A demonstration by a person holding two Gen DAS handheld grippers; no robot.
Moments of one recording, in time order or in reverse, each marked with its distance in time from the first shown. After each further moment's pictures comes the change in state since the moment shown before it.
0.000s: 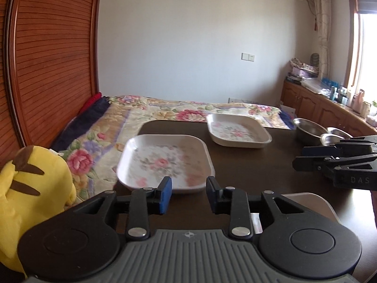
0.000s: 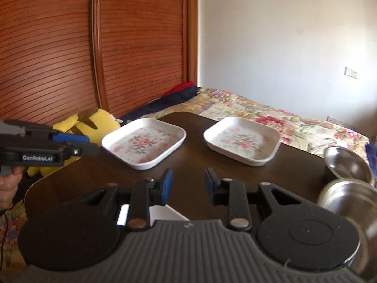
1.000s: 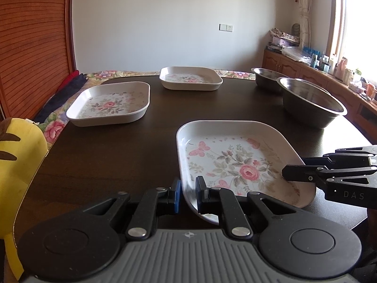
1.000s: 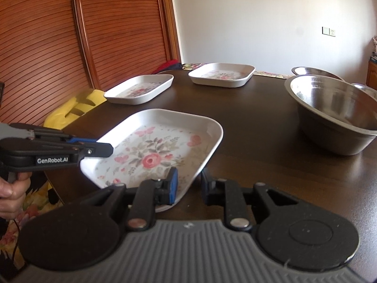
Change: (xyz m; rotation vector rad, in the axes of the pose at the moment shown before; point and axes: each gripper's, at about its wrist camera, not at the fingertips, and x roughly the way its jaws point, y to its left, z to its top) left arm -0.018 -0.082 -0.074 0.057 0.129 -0.072; right arm -0.059 -0.002 -0.103 0.172 0.059 -0.043
